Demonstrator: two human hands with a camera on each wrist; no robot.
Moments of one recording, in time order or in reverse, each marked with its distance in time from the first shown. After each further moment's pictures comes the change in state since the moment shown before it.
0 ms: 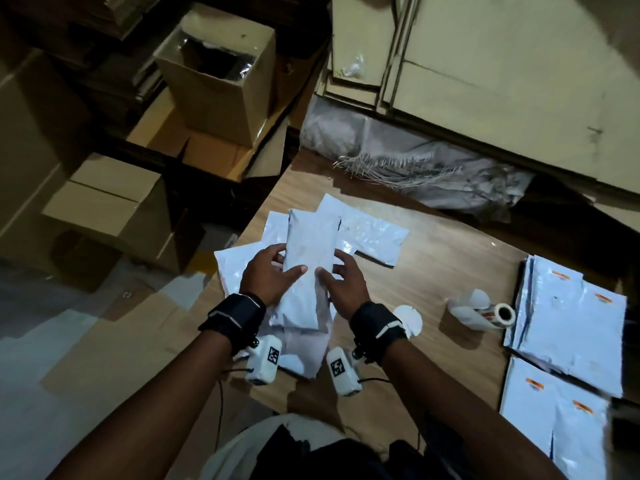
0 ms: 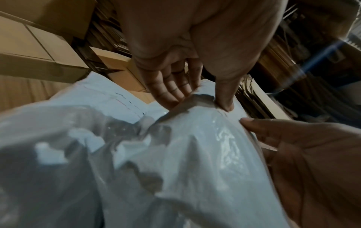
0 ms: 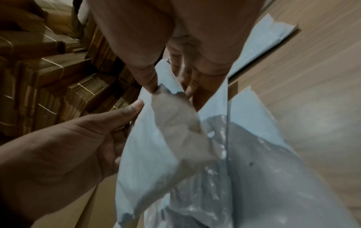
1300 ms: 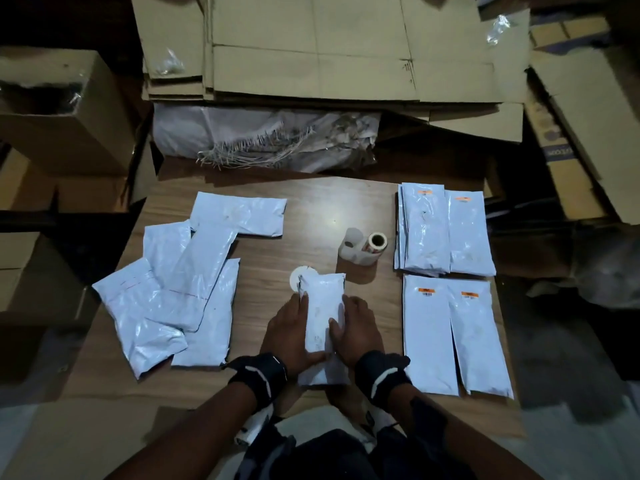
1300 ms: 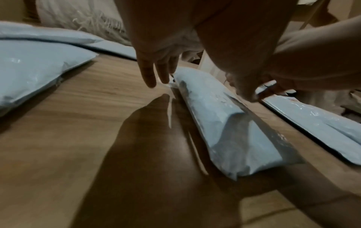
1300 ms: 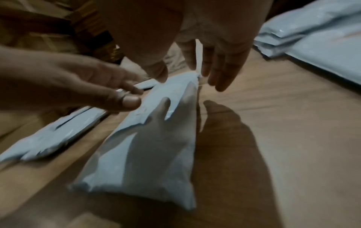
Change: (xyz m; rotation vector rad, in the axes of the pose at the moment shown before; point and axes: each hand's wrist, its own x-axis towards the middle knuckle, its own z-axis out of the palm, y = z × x) left_hand -0.156 0.013 0.221 0.654 -0.427 0.570; right_hand -0.147 0.166 -0.191 -0.635 0.261 0.007
